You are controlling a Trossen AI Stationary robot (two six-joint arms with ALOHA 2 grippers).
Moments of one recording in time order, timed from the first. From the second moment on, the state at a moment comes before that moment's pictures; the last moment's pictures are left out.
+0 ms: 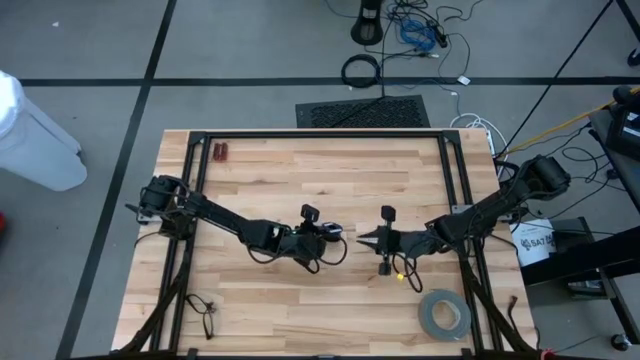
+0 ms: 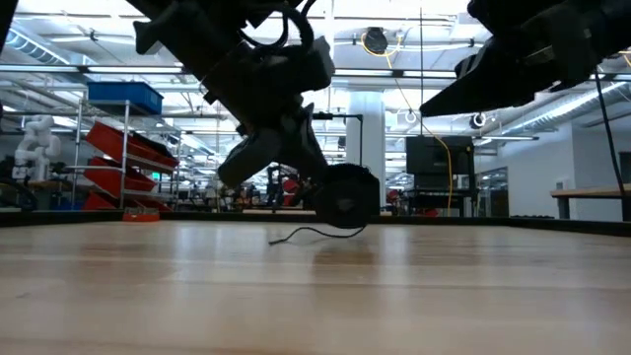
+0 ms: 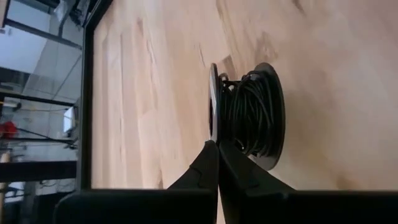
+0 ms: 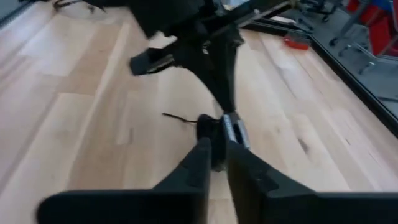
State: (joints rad) left arm -0.24 1.83 1.04 -0.01 -0.59 0.48; right arm 0.40 1.30 0.49 0.33 0.55 0.07
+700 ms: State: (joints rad) left arm -0.26 1.83 1.05 -0.01 -0.51 0.36; right arm 0.32 1.55 0.50 0.57 0.49 0.04
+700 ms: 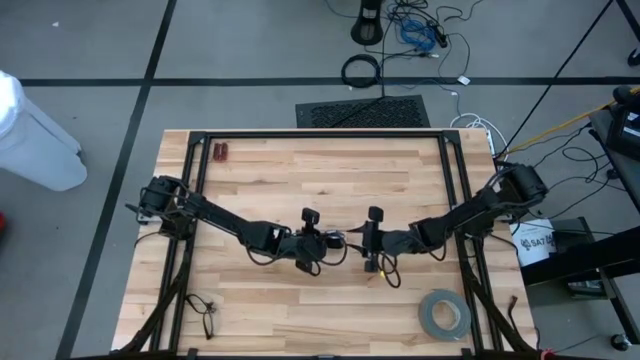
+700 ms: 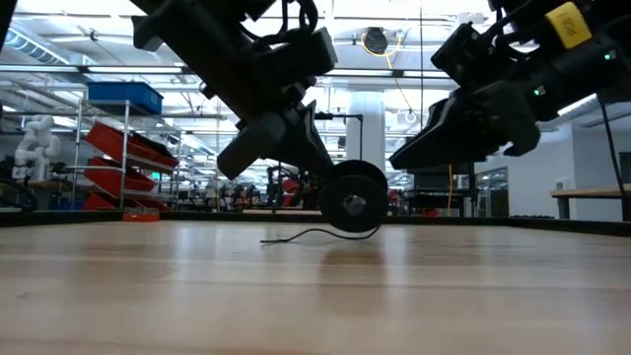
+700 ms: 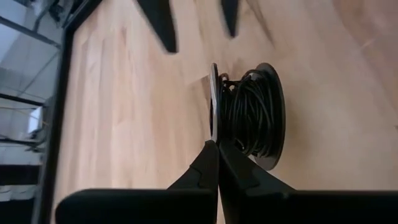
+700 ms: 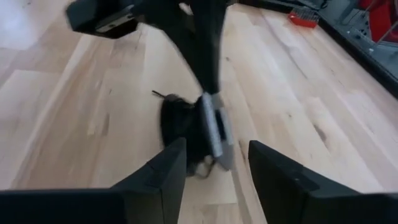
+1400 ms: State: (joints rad) left arm -0.26 1.83 1.05 0.03 -0.47 0.32; right arm 0.30 1.55 0.50 0.55 0.44 -0.02
